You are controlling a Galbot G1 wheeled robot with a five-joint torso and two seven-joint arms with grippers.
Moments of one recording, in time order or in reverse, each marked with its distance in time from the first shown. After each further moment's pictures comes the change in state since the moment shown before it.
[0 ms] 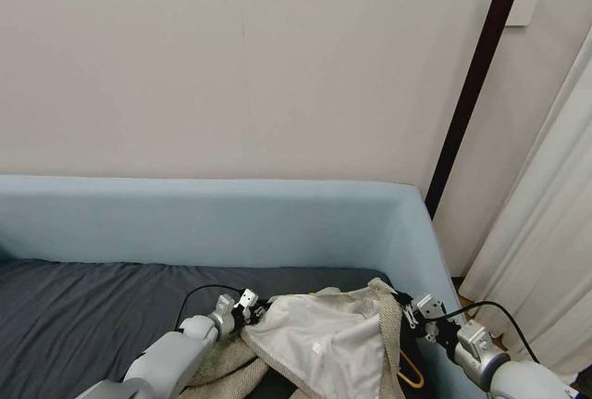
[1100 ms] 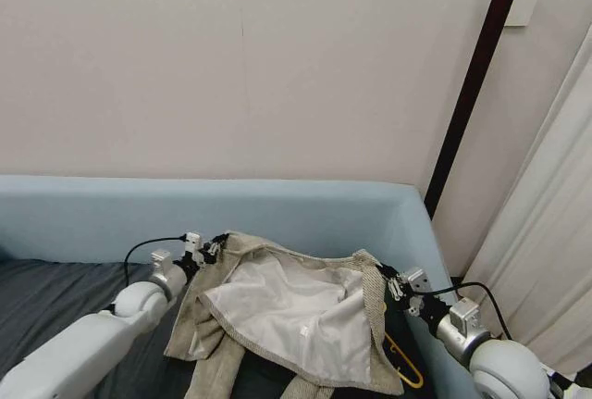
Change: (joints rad) left arm 0.215 0.606 -0.271 -0.999 -0.394 0.088 -0.352; right arm 0.152 0.113 -0.027 0.010 0.125 0.076 -0.010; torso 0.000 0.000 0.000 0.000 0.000
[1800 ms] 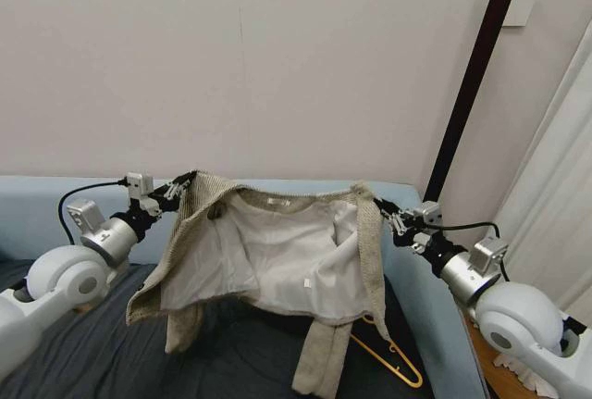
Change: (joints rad) left arm 0.158 0.323 -0.343 -0.498 -0.304 0.047 -0.199; right arm 0.232 -0.102 0.037 0.139 0.279 0.003 0.040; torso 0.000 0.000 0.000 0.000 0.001
